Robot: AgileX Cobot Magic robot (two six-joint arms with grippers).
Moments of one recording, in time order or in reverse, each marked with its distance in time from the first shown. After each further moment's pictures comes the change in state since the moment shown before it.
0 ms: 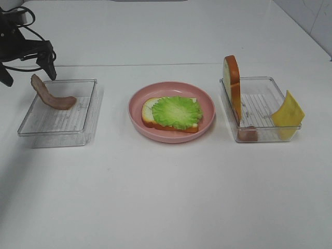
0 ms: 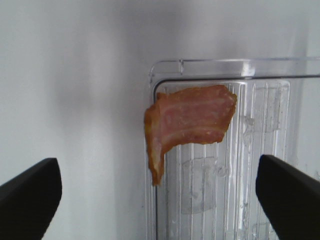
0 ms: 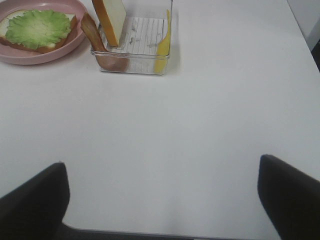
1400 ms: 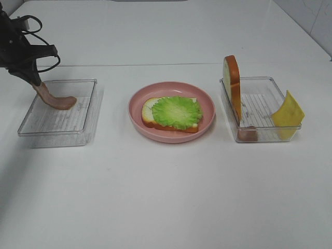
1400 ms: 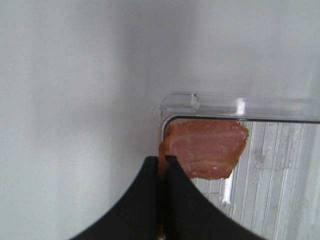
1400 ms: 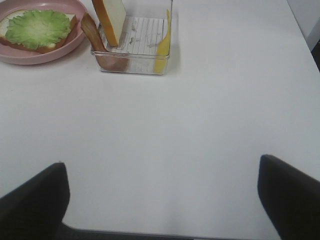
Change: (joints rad) left arm 0.000 0.054 -0.033 0.010 -0.050 -0.087; right arm 0.000 0.000 0.000 0.000 0.000 0.000
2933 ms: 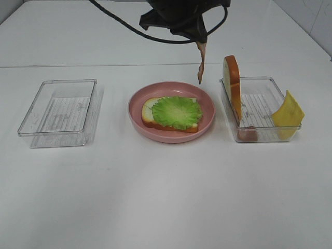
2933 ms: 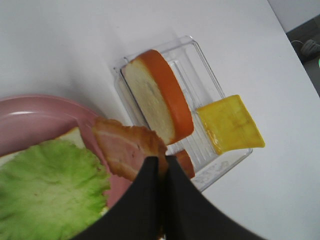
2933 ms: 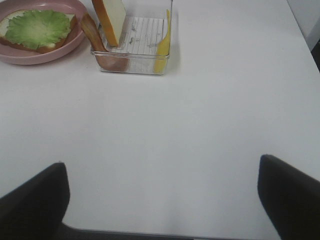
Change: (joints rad) left arm -0.626 -0.071 -0.222 -0.203 -0.158 -0.075; right arm 0.000 0.000 0.000 0.000 0.000 0.000
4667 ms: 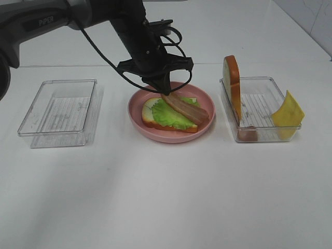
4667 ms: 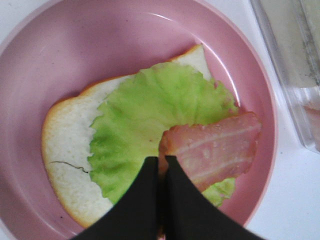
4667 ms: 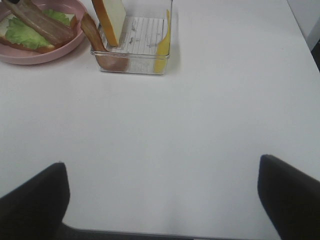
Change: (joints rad) left arm 0.080 0.181 0.000 0.103 0.157 0.052; right arm 0.000 0.000 0.000 0.000 0.000 0.000
